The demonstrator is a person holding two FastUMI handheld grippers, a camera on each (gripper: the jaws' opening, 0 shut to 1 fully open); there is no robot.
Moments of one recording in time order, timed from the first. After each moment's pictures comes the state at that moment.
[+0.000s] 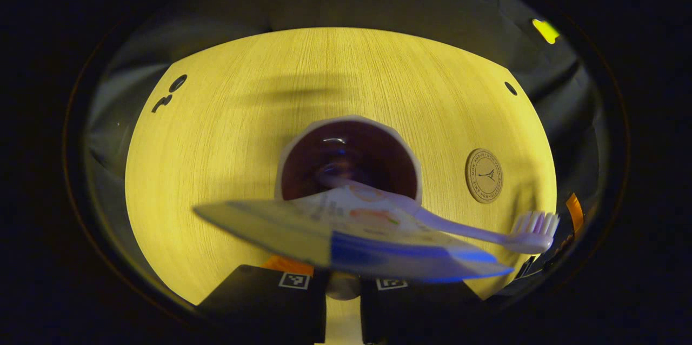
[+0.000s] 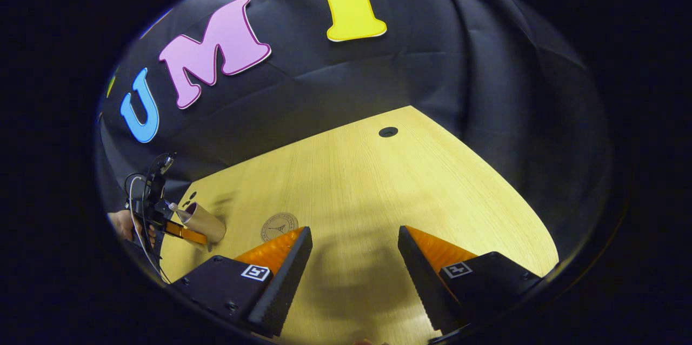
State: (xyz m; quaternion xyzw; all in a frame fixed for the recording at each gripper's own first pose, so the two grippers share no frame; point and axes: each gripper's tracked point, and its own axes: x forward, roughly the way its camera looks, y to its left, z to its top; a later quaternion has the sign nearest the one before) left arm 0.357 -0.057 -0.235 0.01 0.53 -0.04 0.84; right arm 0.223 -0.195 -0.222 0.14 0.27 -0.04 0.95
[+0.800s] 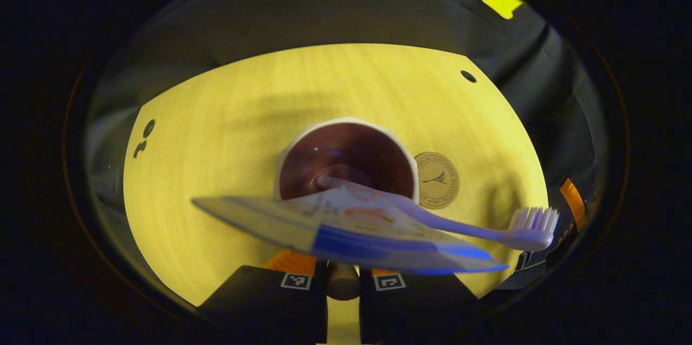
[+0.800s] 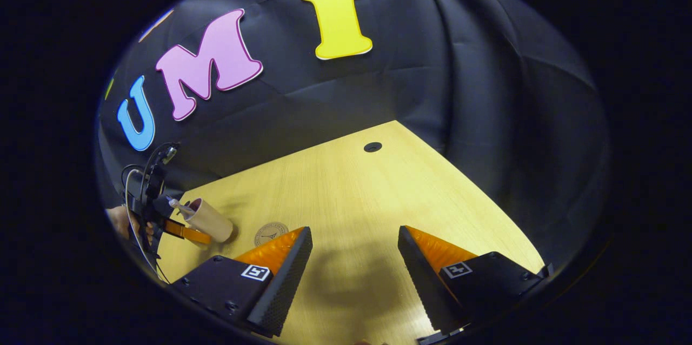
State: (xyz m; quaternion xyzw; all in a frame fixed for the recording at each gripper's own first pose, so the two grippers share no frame) left arm 0.362 -0.153 -0.212 0.08 0.51 -0.14 0.85; right arm 0.202 -0.226 -0.193 0.14 0.23 -0.08 0.96
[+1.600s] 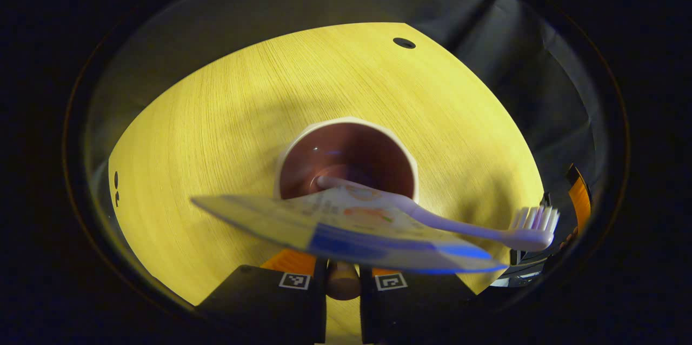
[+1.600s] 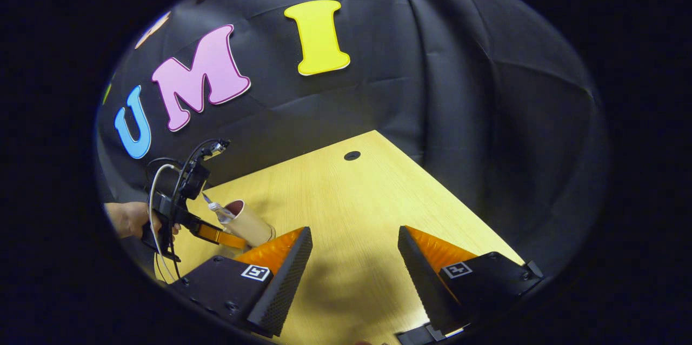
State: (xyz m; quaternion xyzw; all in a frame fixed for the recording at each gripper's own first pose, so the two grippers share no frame) left arm 0.356 -0.265 -0.240 0.15 0.53 -0.21 0.81; right arm 0.162 -0.254 -0.178 0.14 0.21 -0.11 0.96
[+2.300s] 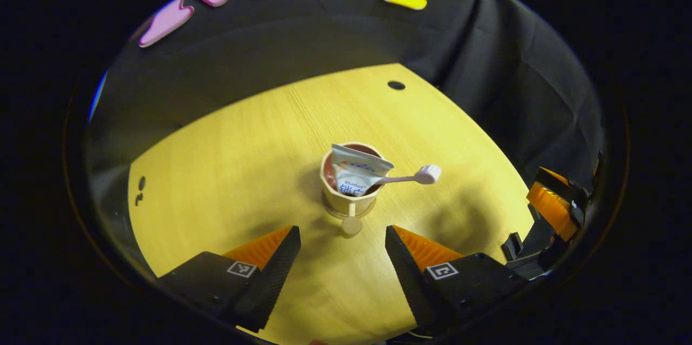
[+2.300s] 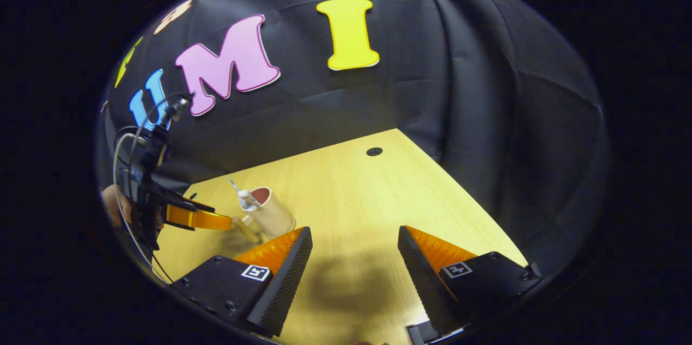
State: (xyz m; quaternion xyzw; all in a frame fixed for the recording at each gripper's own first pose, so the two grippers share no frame) left arm 0.302 -0.230 -0.129 0.13 0.38 -0.20 0.89; right arm 0.152 -0.202 -0.164 0.11 0.23 -0.06 0.97
